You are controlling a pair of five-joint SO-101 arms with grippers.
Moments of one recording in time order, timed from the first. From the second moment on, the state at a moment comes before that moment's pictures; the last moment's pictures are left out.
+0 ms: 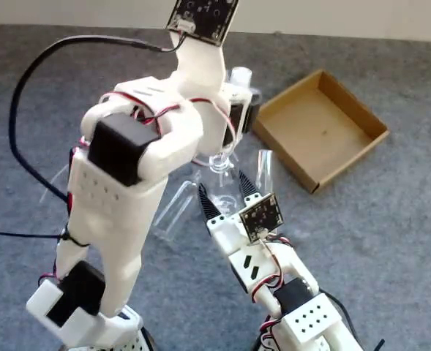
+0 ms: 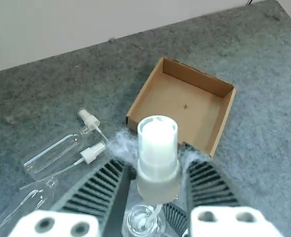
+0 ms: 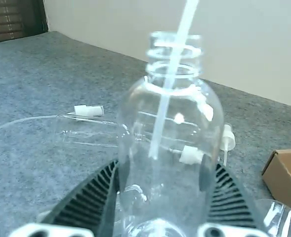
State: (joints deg) left arm 29.1 -4.7 -45.0 92.7 15.2; right arm -35.1 -79.9 96.0 0.7 4.4
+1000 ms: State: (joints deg) left arm 29.3 -5.6 -27.4 93.0 14.8; right arm -35.0 -79.8 96.0 2.6 4.4
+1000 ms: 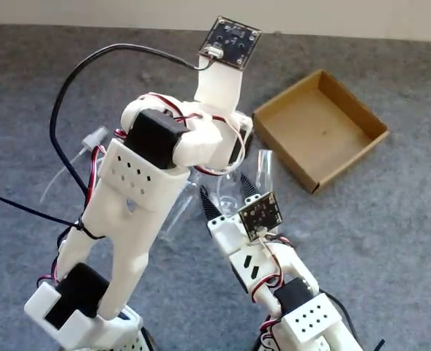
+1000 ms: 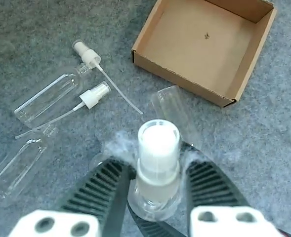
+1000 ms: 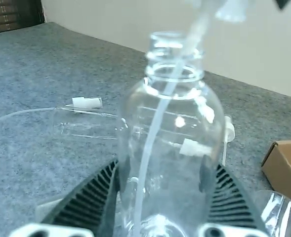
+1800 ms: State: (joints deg) left arm 29.2 -23.8 -2.9 81.3 14.8; right arm -35.2 -79.8 96.0 3.0 4.4
